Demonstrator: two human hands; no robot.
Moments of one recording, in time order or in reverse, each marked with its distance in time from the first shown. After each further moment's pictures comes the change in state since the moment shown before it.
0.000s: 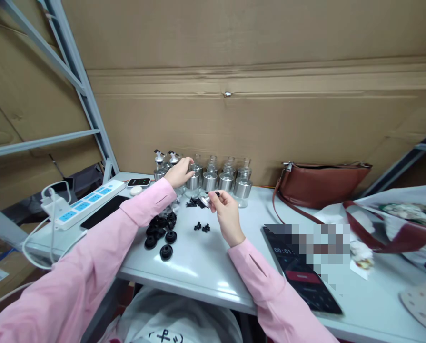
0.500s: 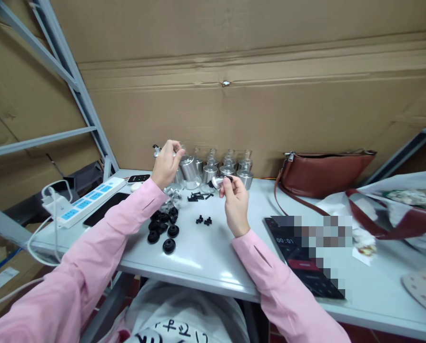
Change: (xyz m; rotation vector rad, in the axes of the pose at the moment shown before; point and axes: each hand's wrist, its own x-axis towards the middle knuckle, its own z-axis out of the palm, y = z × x) left_hand -0.033 0.020 -0.035 -0.162 0.492 0.209; right_hand 0.006 -0.004 -0.006 0.026 0.142 -0.218
